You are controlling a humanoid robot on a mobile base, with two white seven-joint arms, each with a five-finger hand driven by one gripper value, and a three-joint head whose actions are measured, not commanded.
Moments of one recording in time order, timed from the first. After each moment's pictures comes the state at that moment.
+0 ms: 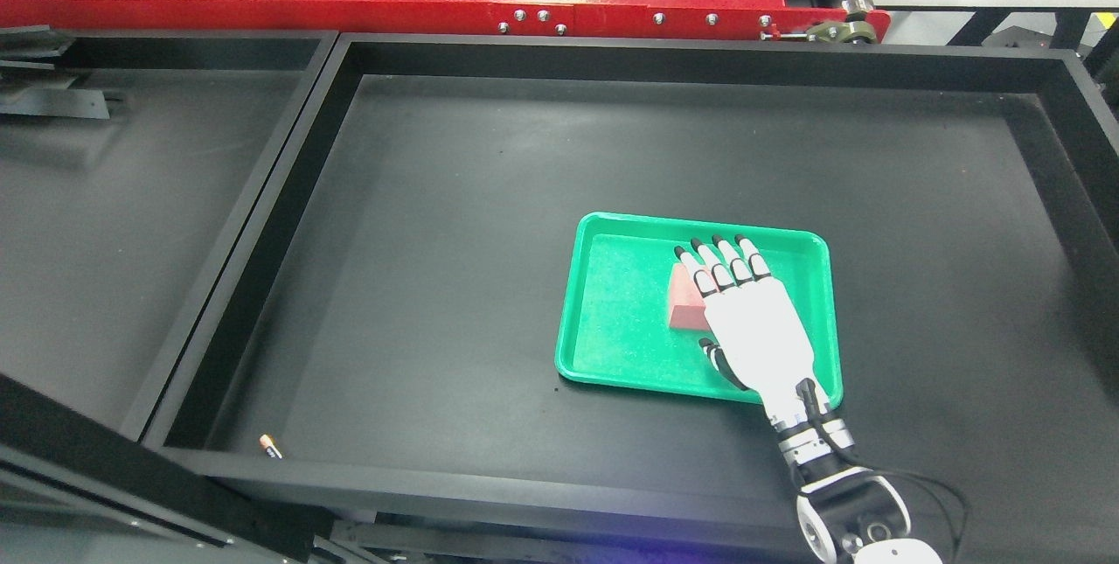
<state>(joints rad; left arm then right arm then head) 0.00 0.00 -0.08 0.00 0.13 0.01 0.18 0.12 0.00 0.17 -1.63 1.57 -0.23 -0.23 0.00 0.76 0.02</state>
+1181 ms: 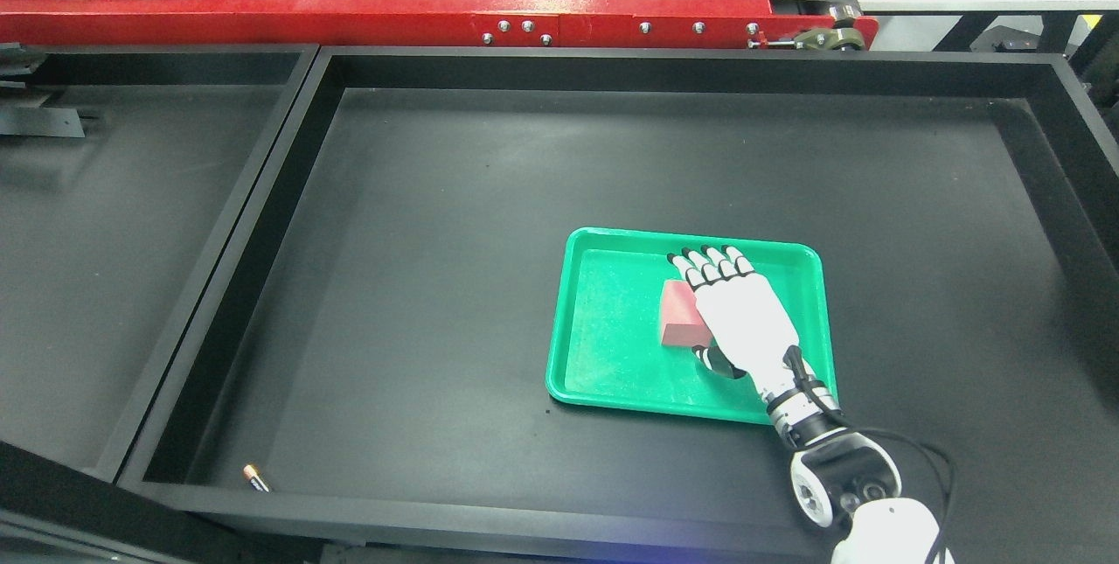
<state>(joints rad) 0.00 0.00 -0.08 0.00 0.13 0.01 0.18 0.01 0.00 0.17 -1.54 1.46 -0.24 -0.01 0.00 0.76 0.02</state>
